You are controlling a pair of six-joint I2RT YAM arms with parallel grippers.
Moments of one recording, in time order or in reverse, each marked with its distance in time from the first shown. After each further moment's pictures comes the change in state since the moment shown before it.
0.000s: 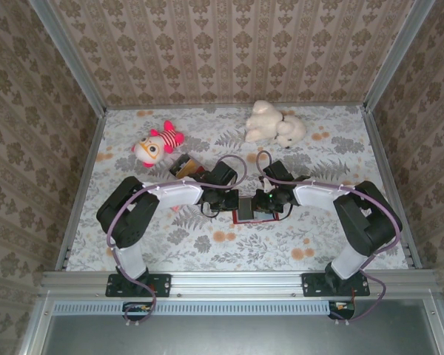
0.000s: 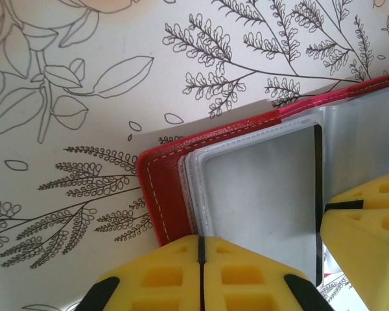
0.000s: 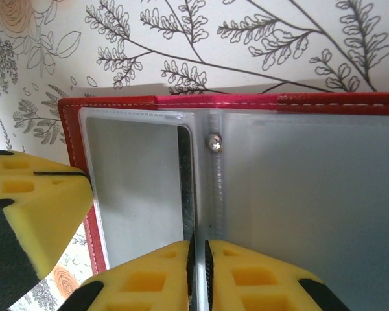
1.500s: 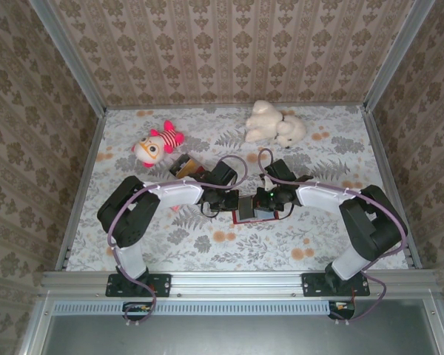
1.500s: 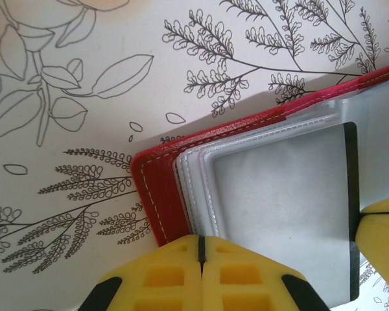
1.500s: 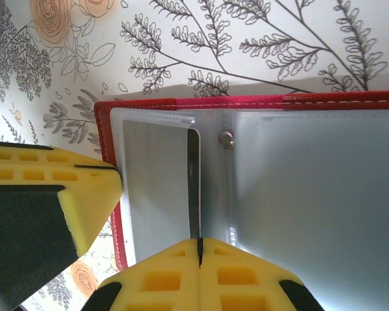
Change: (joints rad) left arm 0.002 0.007 0.002 -0.005 0.003 0.027; right arm 0.001 -0.051 -0.003 -0.016 0.011 0.000
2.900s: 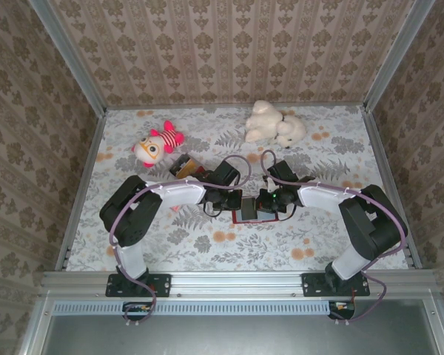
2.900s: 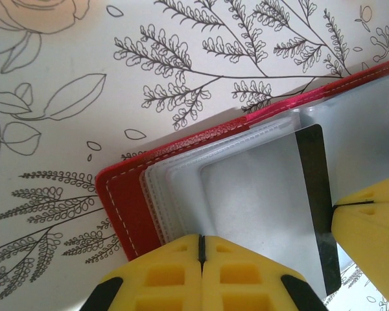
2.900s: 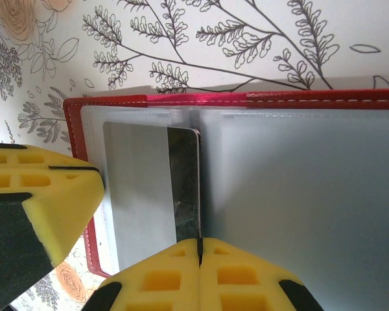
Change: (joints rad) left arm -0.015 0.017 0.023 0.013 0.002 0.038; right arm -0.029 0.006 -0.025 0.007 -0.012 -0.003
